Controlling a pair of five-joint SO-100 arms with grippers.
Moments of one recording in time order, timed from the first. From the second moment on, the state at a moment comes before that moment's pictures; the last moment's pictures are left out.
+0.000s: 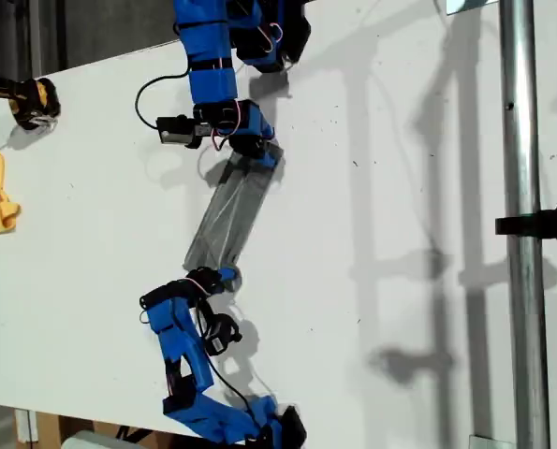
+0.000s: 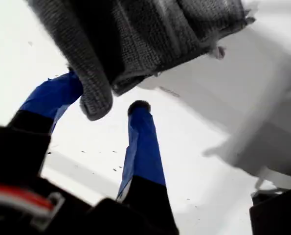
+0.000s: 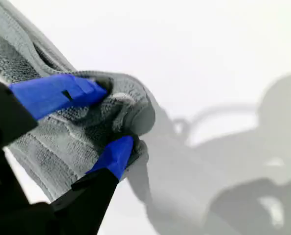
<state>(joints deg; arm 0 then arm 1) -33.8 47.5 52.5 88.9 -18.4 4.4 110.0 127.6 74.7 85.4</state>
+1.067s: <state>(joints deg) -30.1 149.2 134.2 56.4 -39.4 3.3 186.8 146.9 92.5 96.4</state>
